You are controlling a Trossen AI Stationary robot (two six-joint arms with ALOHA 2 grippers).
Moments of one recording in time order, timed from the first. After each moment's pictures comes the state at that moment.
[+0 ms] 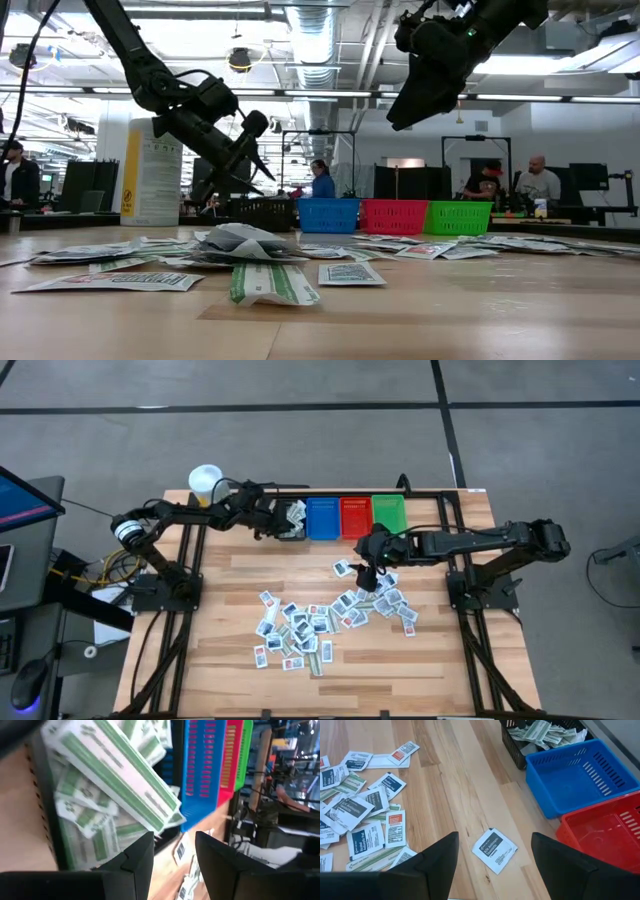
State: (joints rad) left arm 0.72 1.61 0.69 0.22 0.54 -1.06; right arm -0.02 1.34 0.91 -0.34 0.23 0.17
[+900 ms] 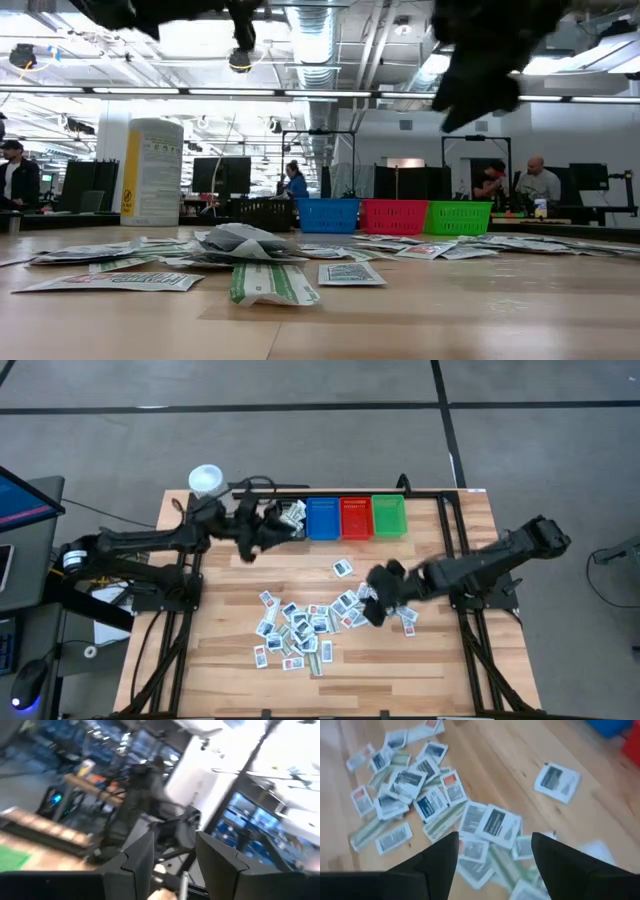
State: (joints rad) left arm 0.27 1.10 0.69 0.65 0.45 -0.55; right arm 0.34 1.34 0.91 -0.52 0.40 0.80
